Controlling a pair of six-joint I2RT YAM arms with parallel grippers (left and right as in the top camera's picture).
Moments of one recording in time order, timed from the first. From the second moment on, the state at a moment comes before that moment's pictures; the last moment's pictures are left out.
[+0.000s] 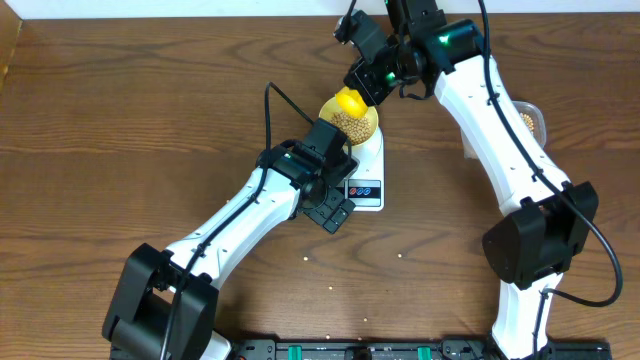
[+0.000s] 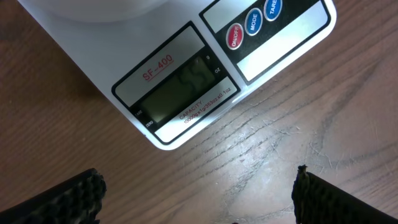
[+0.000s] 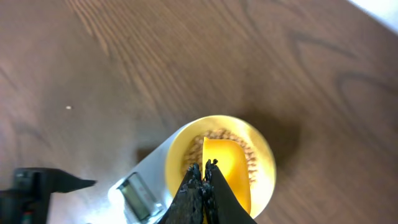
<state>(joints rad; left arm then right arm) -0.57 1.65 1.13 -0.82 0.07 0.13 0.40 2.07 2.08 -0.99 -0.41 -0.32</state>
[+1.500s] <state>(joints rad) -0.57 1.65 1.13 -0.82 0.07 0.13 0.43 2.19 2.01 -1.00 -0.47 -0.49</state>
